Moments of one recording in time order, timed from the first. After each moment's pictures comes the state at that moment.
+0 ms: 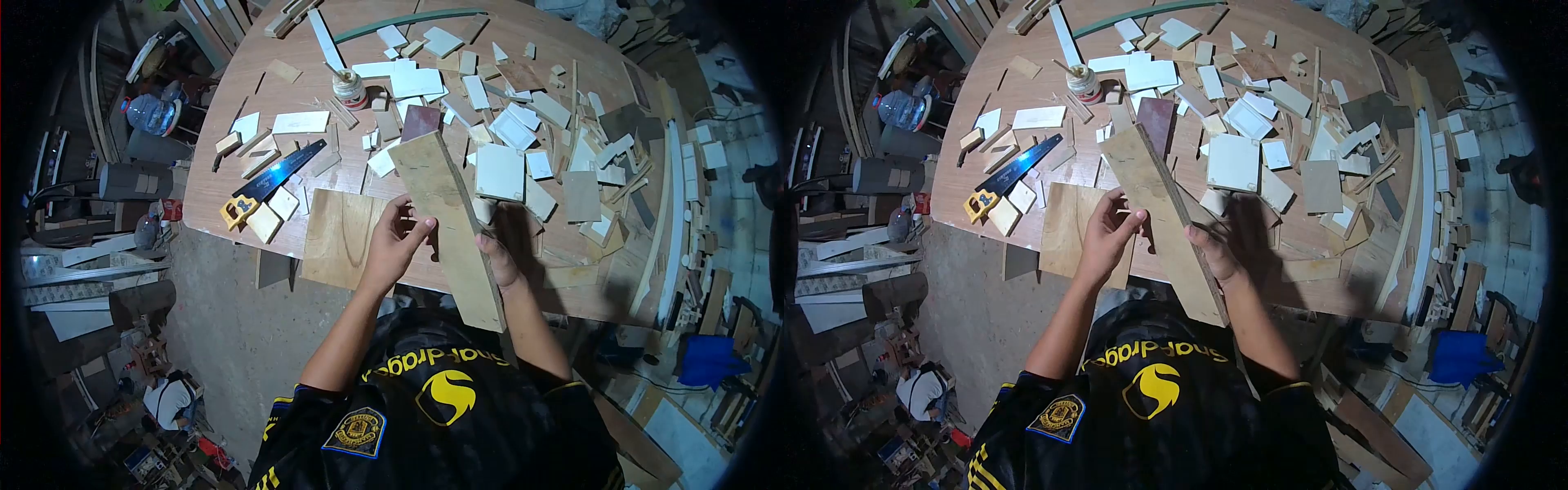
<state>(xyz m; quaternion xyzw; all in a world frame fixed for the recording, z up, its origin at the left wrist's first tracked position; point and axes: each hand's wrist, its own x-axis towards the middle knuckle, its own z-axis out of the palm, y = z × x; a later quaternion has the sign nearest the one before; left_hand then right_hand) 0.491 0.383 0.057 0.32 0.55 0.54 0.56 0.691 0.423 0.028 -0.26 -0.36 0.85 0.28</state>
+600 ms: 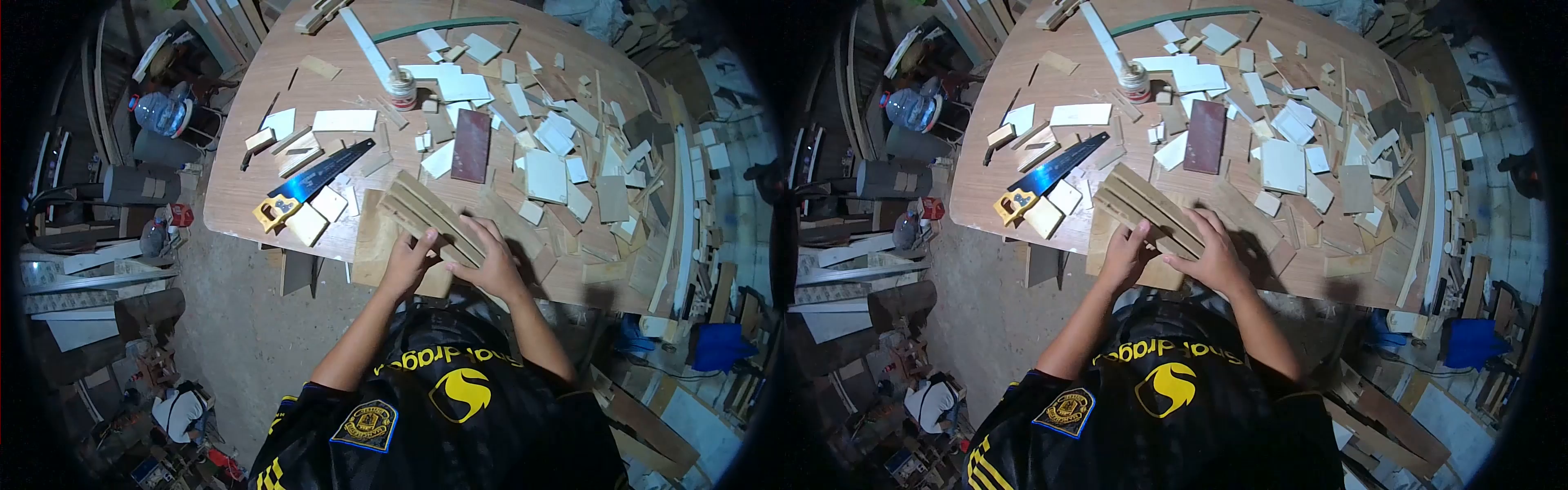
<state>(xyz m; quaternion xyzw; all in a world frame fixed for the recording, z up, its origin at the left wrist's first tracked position) 0.375 0.323 0.015 0.13 0.49 0.54 0.68 0.561 0.375 0.050 -0.44 -0.75 0.43 0.25</state>
